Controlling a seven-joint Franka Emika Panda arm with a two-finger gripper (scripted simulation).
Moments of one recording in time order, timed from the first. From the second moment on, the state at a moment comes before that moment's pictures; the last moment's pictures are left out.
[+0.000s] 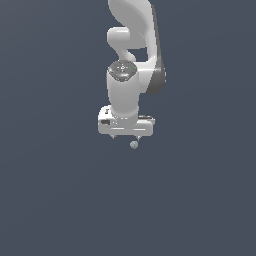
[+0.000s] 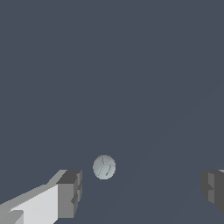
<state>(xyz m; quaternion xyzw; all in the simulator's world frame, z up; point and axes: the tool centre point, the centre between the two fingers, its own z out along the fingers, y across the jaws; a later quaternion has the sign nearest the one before) 0.002 -0.008 0.166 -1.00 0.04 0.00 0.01</state>
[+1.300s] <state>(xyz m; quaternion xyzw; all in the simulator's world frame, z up) -0.003 -0.004 0.146 -1.00 0.05 -0.01 0.00</state>
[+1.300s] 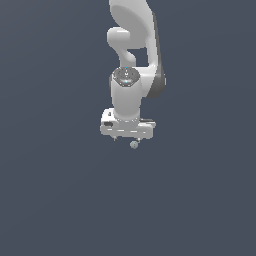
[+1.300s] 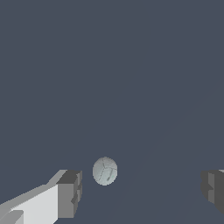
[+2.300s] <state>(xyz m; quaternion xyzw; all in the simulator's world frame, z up) -0.051 0.032 0.072 -0.99 0.16 0.00 0.00</state>
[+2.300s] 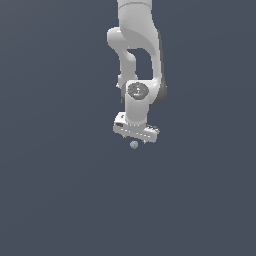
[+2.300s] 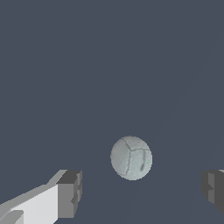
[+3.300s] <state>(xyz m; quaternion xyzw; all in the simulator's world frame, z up) -0.052 0.032 0.022 -0.99 0.16 0.00 0.00</state>
